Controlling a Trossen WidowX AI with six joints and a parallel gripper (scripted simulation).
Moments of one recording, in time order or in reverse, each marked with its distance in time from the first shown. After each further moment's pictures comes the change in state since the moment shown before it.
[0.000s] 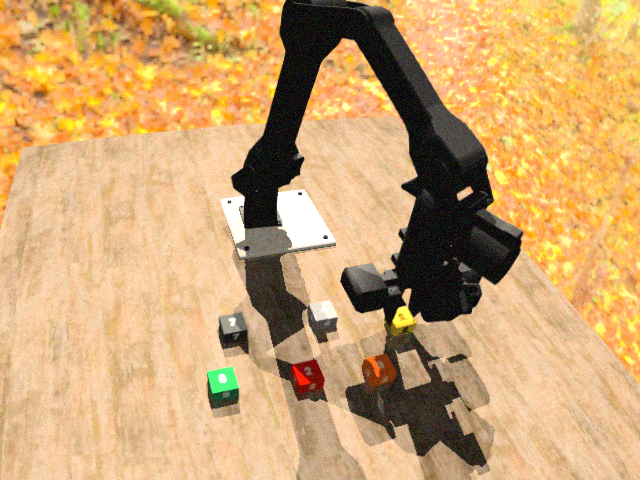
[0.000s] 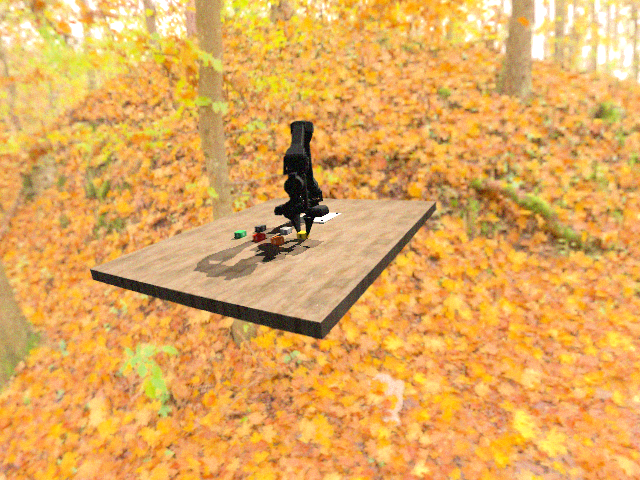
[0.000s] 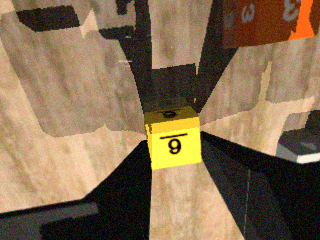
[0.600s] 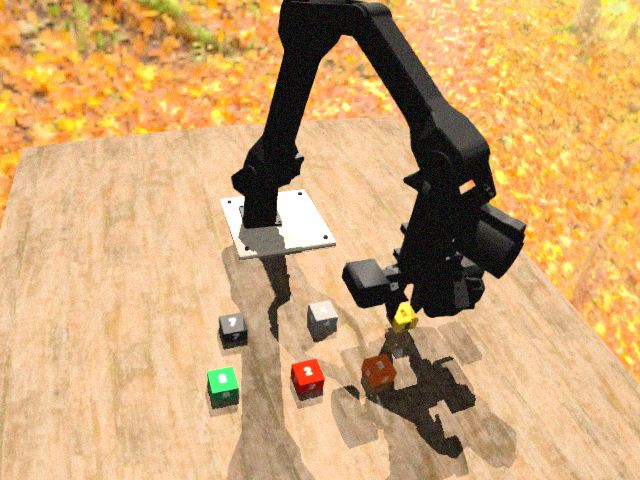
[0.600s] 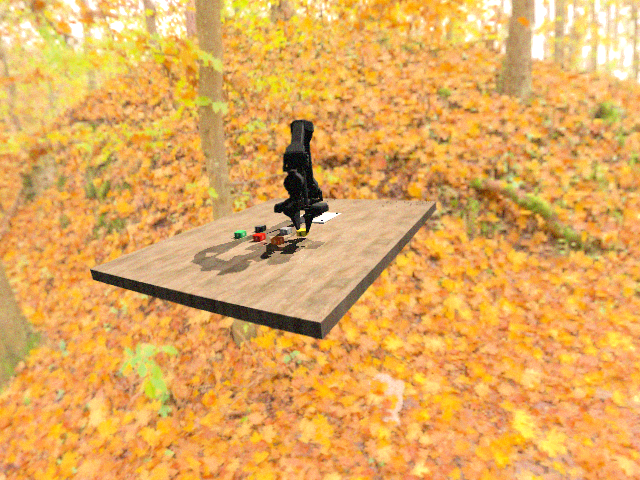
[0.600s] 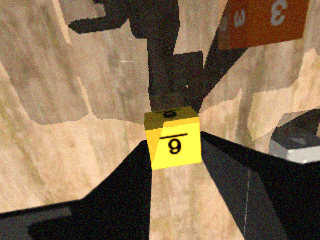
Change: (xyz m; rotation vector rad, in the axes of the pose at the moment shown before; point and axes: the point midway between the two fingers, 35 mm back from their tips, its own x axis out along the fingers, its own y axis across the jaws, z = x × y) arm -0.009 0.000 0.001 0.000 -0.003 0.001
